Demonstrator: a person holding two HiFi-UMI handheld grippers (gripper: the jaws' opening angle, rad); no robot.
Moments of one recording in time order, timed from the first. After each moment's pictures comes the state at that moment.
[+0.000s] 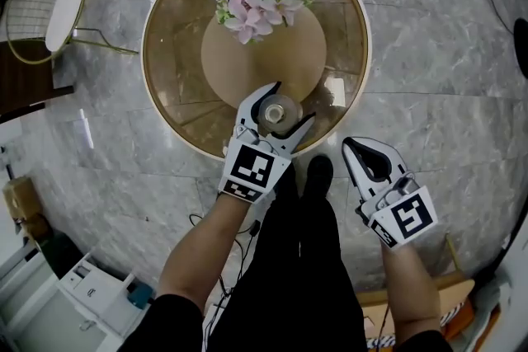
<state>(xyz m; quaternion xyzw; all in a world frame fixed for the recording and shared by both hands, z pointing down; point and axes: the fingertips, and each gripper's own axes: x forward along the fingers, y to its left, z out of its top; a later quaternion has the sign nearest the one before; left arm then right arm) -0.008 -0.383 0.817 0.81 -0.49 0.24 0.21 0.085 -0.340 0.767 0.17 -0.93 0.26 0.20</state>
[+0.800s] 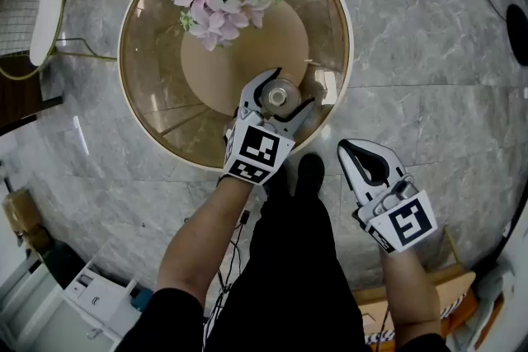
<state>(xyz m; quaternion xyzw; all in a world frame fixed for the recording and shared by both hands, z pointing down) 0.026 -0.423 0.876 0.82 -0.47 0.26 0.20 0.110 -0.354 0.782 0.19 -0.92 0.26 0.21</state>
